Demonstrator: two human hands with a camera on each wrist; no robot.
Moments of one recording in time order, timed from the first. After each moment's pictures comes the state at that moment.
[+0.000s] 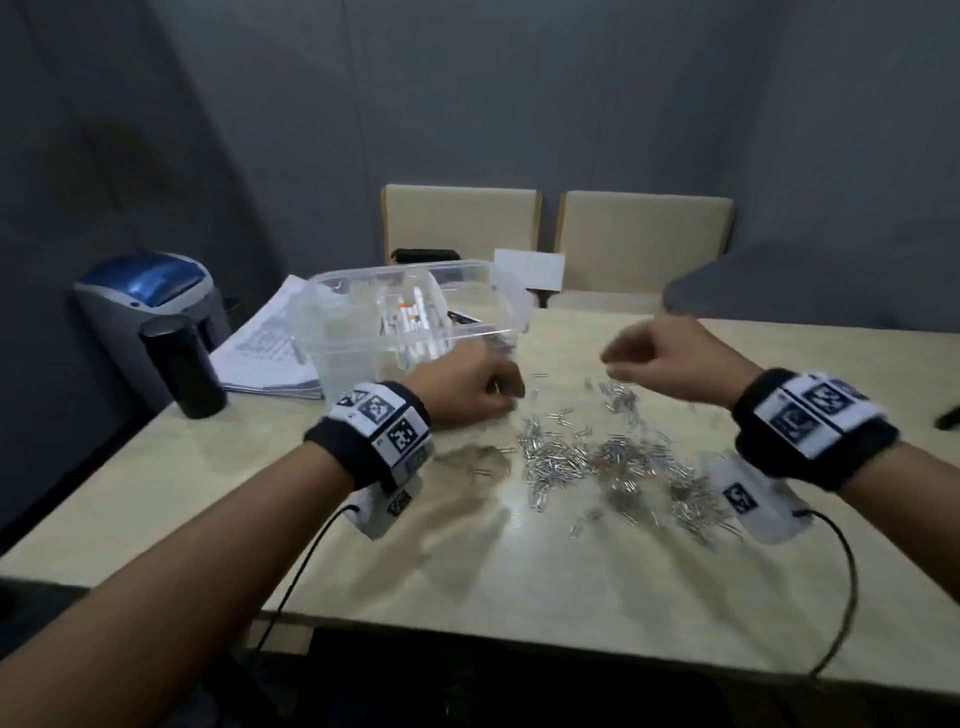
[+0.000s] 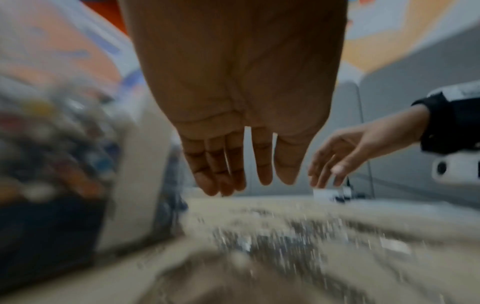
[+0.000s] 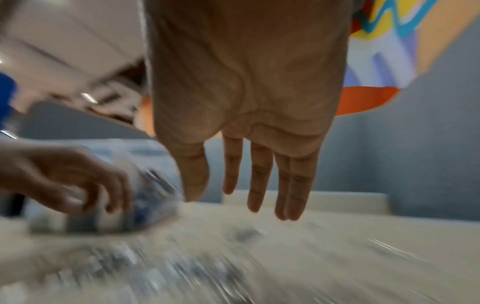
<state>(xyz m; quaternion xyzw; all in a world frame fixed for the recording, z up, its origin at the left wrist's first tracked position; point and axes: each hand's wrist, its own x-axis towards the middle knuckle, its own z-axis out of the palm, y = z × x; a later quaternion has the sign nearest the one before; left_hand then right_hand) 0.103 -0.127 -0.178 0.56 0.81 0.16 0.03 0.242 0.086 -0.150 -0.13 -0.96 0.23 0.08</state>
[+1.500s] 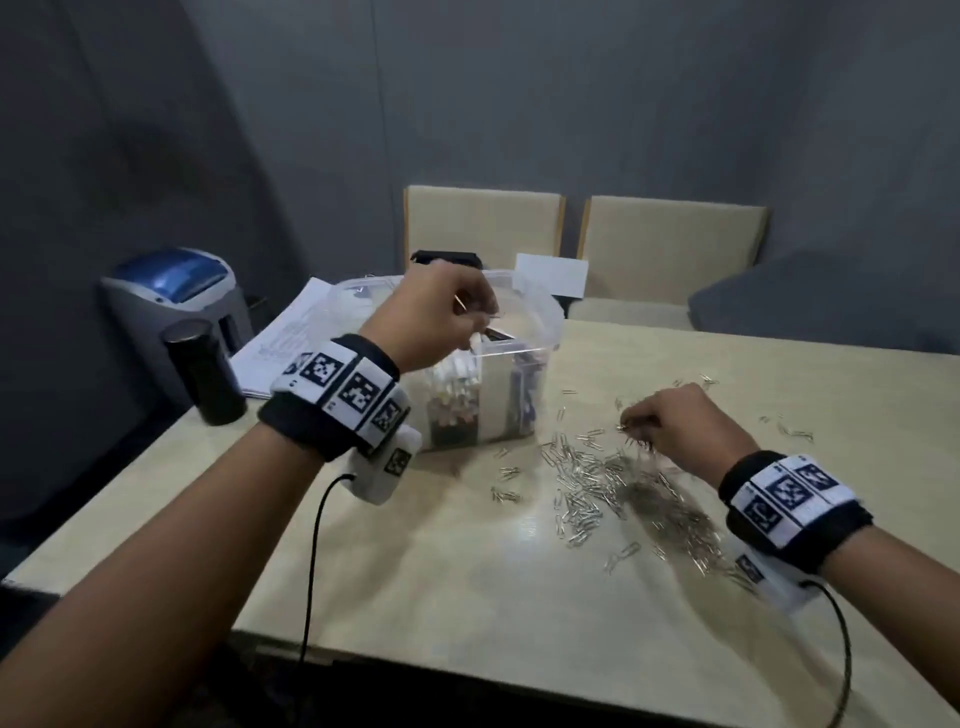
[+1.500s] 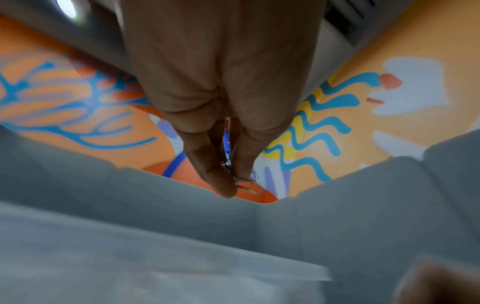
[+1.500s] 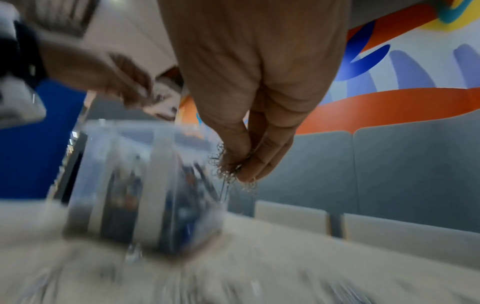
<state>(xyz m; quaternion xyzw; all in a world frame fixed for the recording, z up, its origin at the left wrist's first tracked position) 0.058 -0.157 -0.121 0.44 0.82 0.35 -0.06 0.216 0.084 -0.213 -0.19 -0.97 0.15 0.07</state>
